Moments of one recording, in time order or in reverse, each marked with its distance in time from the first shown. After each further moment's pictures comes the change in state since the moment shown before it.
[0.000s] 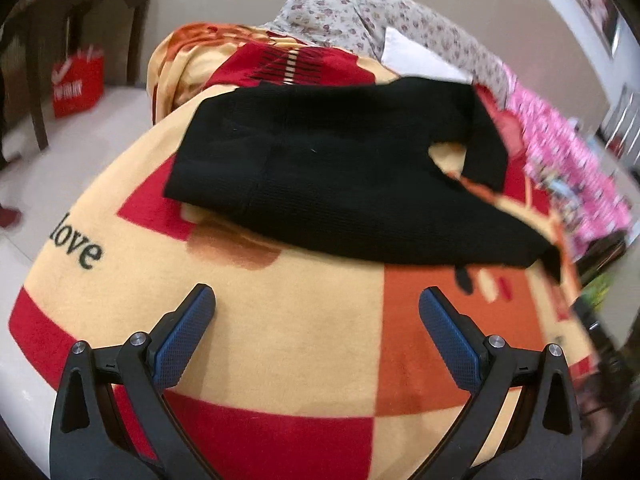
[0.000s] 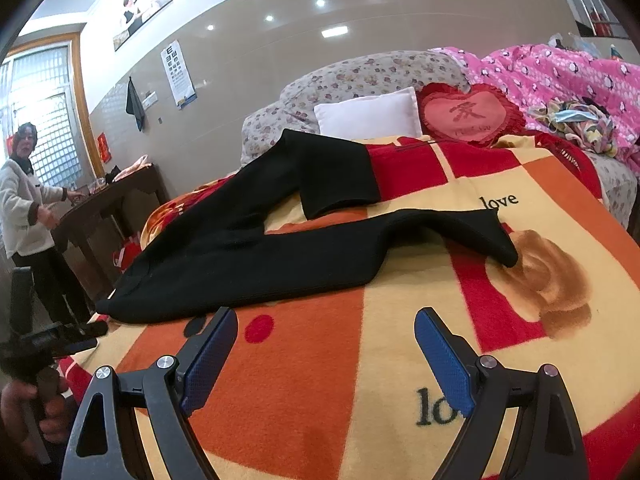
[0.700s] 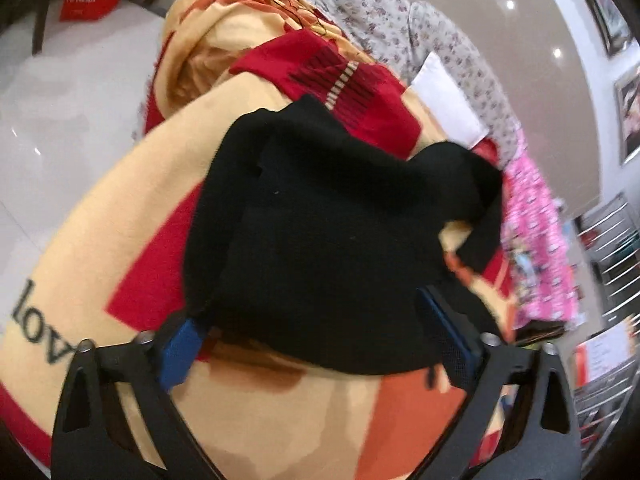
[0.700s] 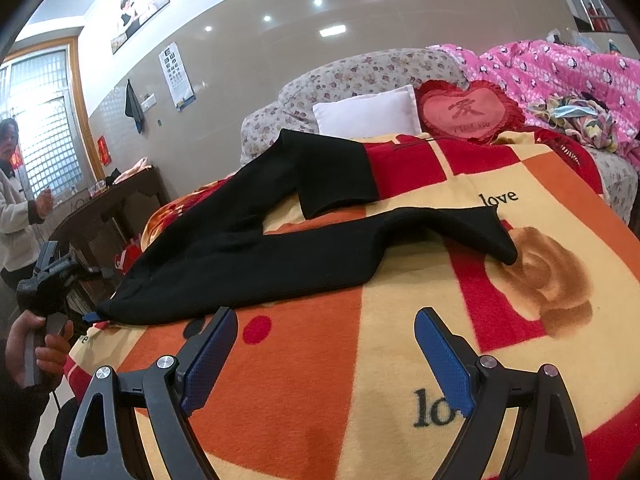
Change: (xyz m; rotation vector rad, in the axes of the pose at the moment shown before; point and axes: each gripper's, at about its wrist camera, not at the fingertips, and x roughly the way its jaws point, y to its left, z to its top) left arm 0.028 0.050 0.076 -0.260 0.100 -0.126; right arm 0.001 -0.002 0.001 0.015 0.008 0.008
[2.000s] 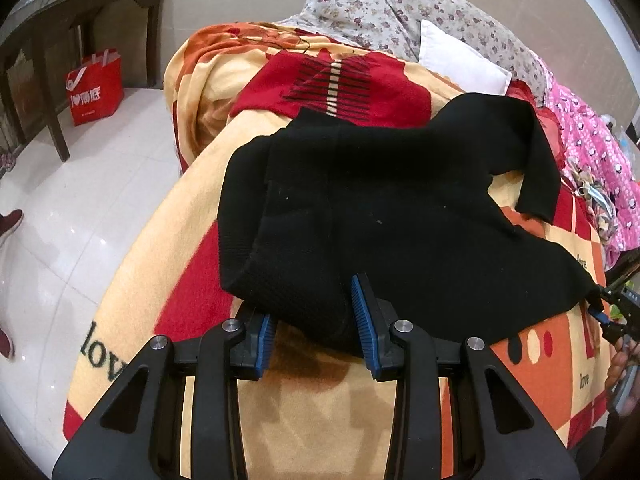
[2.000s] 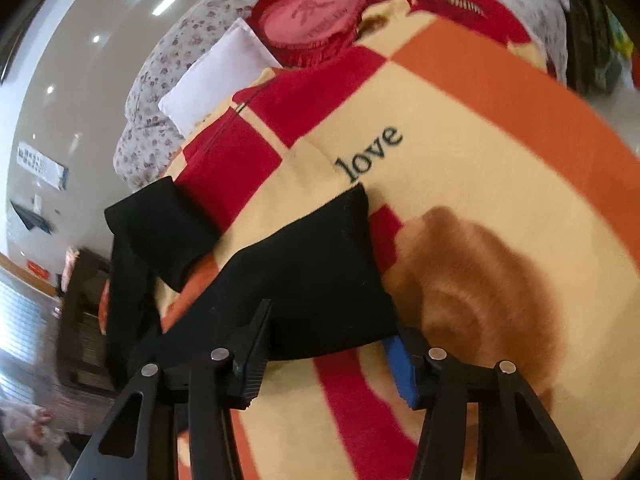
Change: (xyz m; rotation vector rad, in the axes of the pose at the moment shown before) left arm 0.007 -0.029 -0.016 0.278 -0.068 0.283; right arm 0.083 -0.157 0.091 0.555 0.282 -0.146
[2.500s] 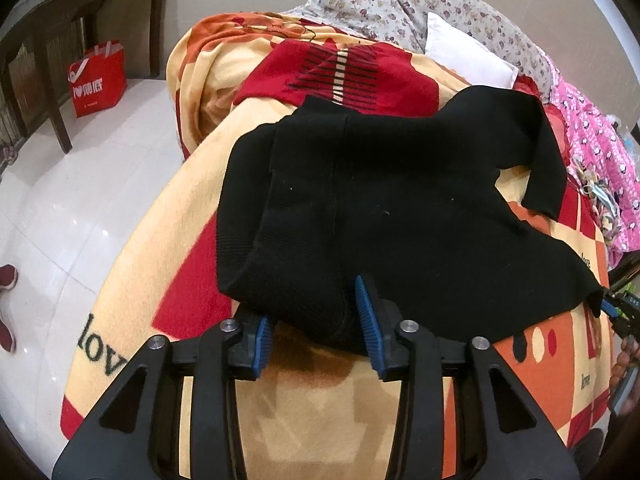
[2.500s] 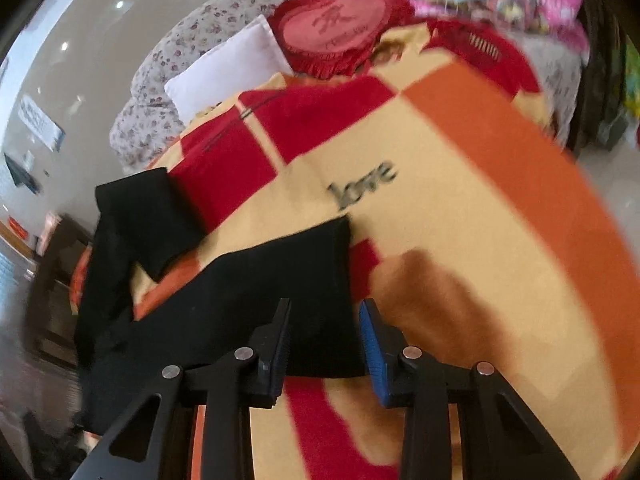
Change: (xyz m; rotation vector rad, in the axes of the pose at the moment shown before) left arm 0.006 0.001 0.000 -0.014 0.035 0.007; right arm -0.011 0.004 0.009 -0.174 -0.035 -0.115
